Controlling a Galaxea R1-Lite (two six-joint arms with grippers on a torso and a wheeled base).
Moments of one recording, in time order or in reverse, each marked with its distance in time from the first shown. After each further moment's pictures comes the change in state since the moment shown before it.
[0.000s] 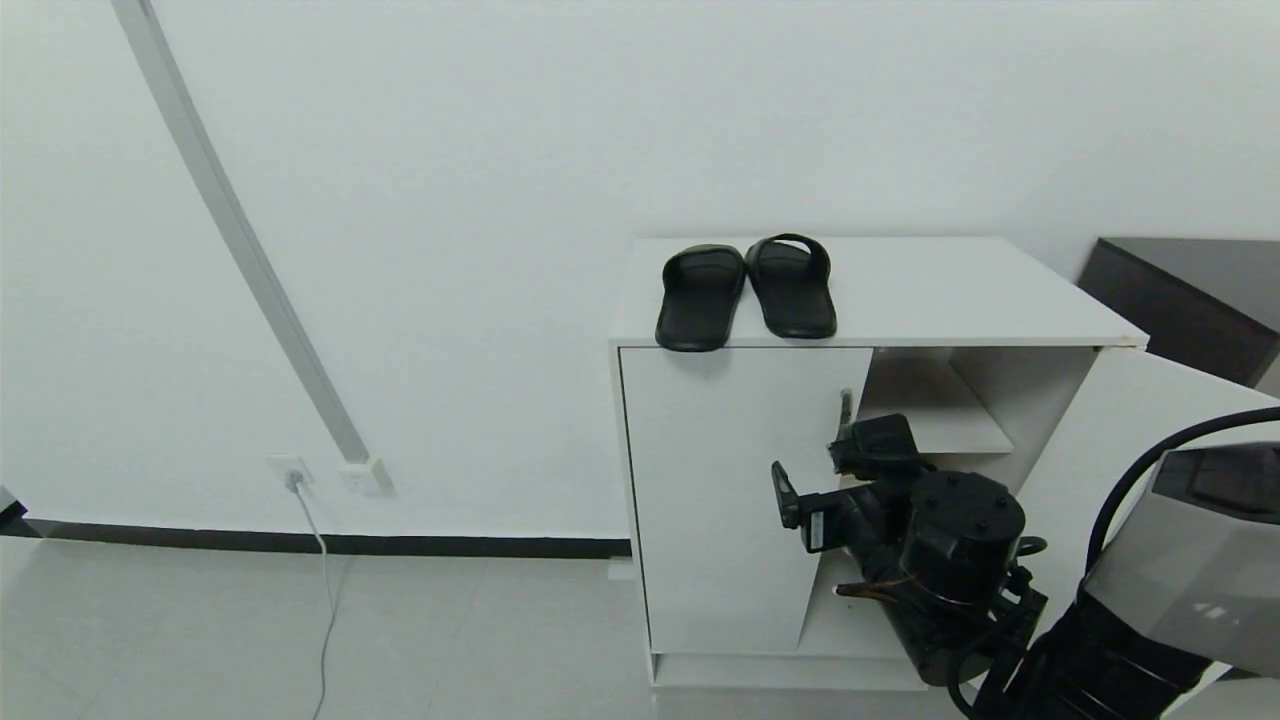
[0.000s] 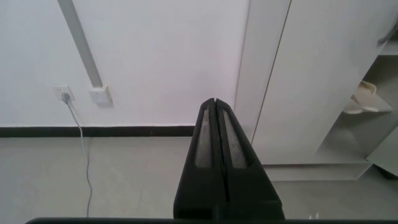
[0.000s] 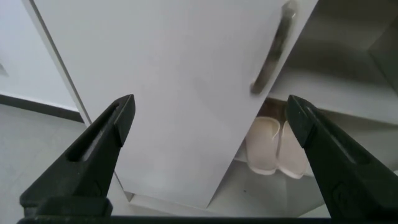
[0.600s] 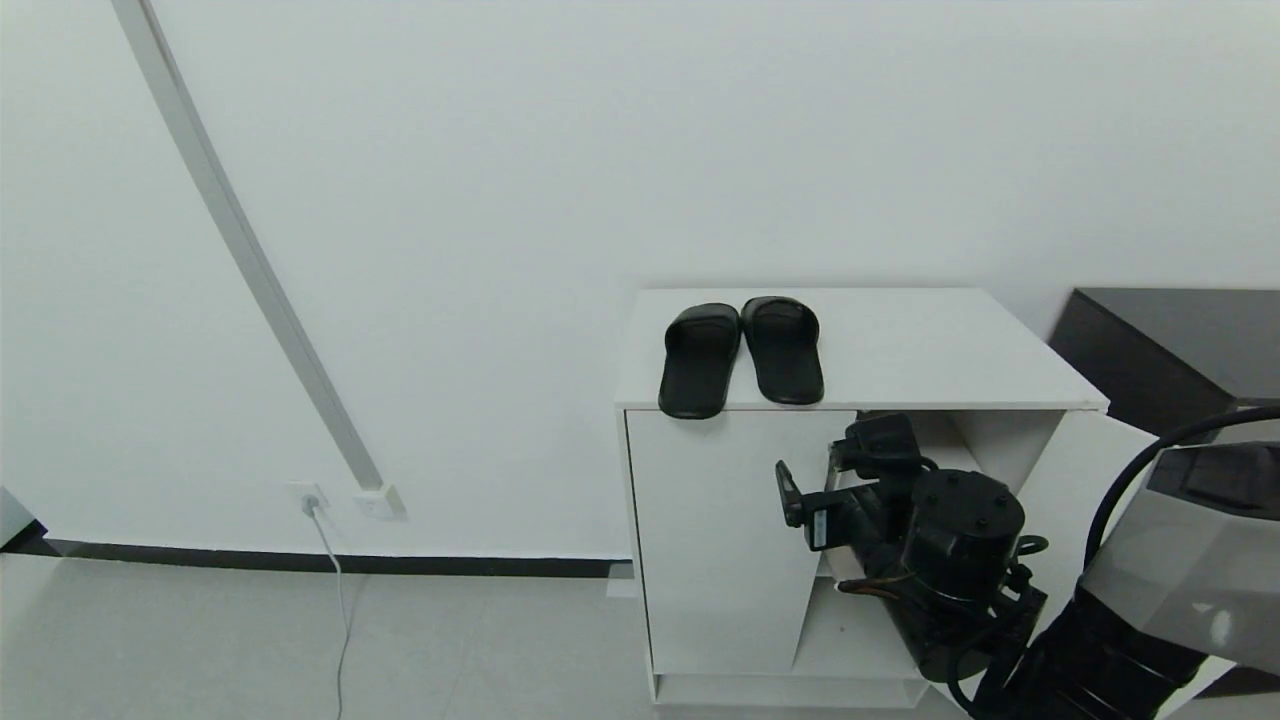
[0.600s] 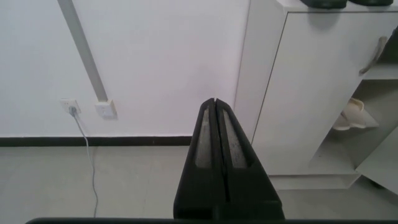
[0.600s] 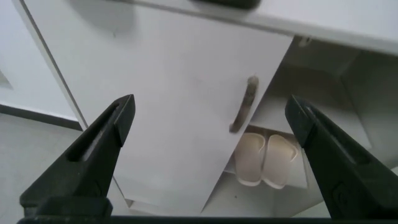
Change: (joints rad) left arm 0.000 0.000 0.000 0.000 0.000 0.000; right arm -0.010 0.006 -0.003 0.000 -0.002 -0.004
